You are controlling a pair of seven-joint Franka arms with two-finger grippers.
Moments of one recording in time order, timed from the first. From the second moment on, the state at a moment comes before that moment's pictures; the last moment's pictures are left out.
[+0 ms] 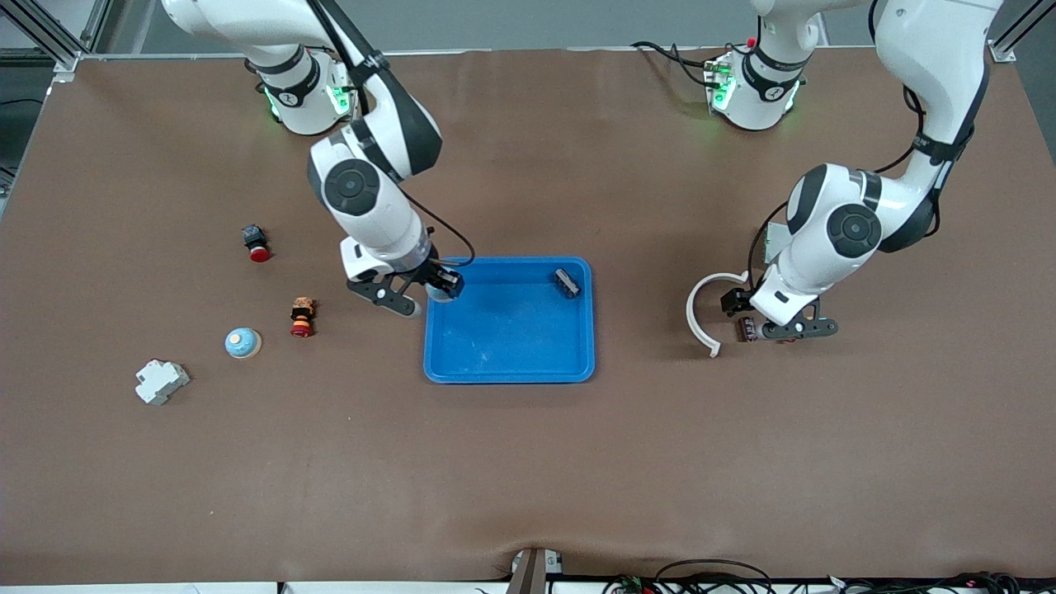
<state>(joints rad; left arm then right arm) 0.19 0.35 -0.37 -2.19 0.18 2.52 -0.37 0.56 0.36 0.05 -1.94 0.11 2.37 1.01</state>
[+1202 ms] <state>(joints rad) 0.18 0.51 -0.35 -2.09 0.21 2.52 -0.37 0.66 0.57 0.01 -1.94 0.11 2.61 1.08</state>
